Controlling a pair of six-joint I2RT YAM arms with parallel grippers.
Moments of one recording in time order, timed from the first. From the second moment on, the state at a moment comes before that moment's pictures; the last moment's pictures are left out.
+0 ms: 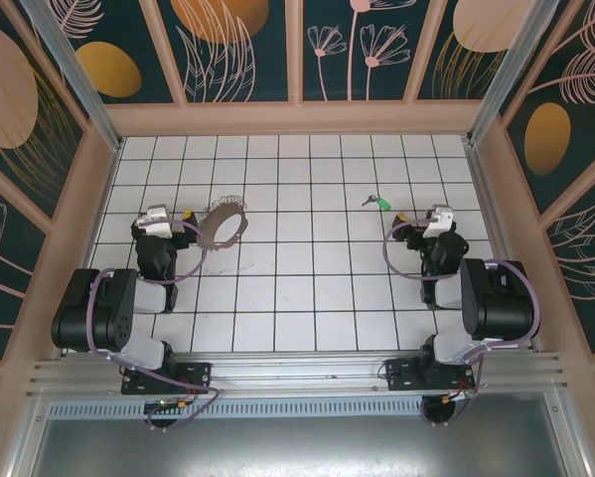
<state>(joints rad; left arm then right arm) -0.01 1.53 0.24 1.17 -0.14 -0.06 -0.05 1.54 0.23 1.13 -0.13 0.10</state>
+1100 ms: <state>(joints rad) -0.01 1.53 0.24 1.17 -0.14 -0.06 -0.05 1.54 0.23 1.13 -0.10 0.10</state>
